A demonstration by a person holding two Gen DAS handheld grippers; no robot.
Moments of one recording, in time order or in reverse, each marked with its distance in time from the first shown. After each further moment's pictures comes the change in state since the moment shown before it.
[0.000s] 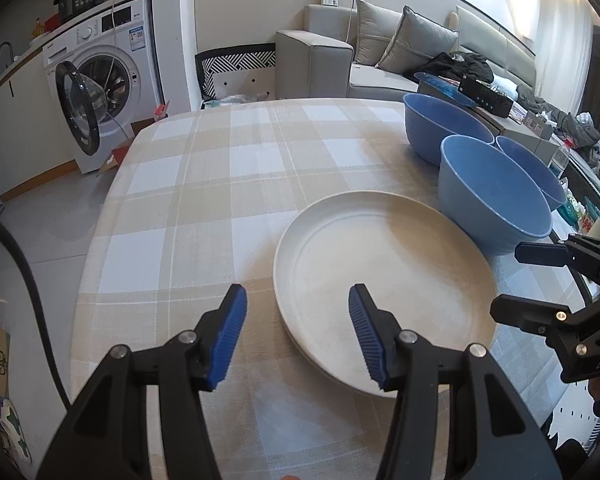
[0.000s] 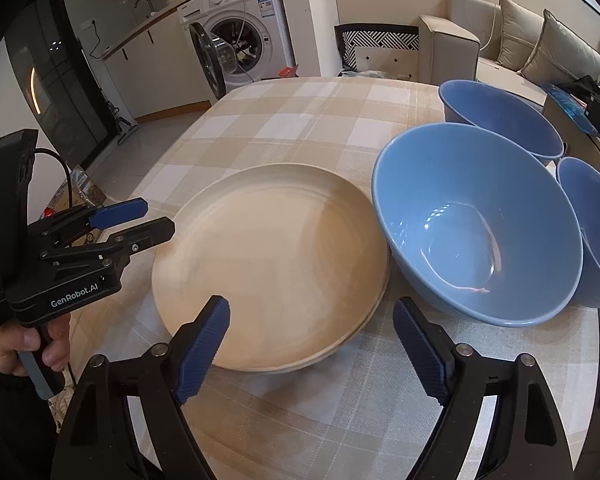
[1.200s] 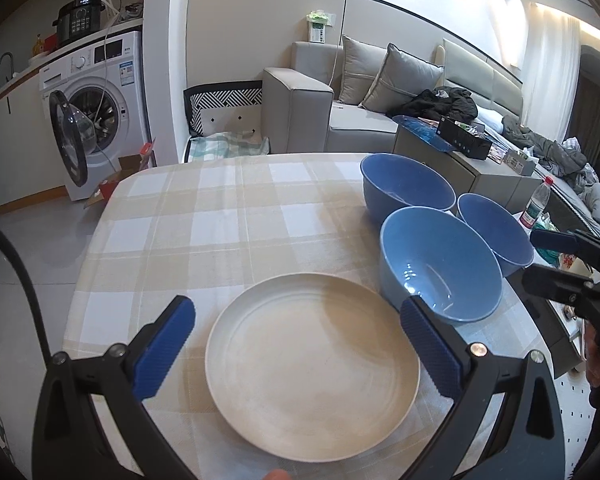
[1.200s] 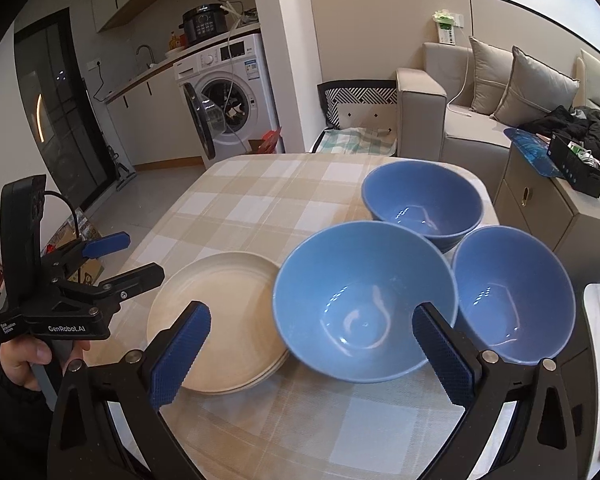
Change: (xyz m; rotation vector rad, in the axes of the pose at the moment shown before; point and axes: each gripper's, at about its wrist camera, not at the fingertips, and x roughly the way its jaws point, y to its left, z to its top) left arm -0.028 -0.056 0.056 -0.018 -0.120 -0.042; right arm -0.098 -0.079 0.028 0.024 -0.202 -0.026
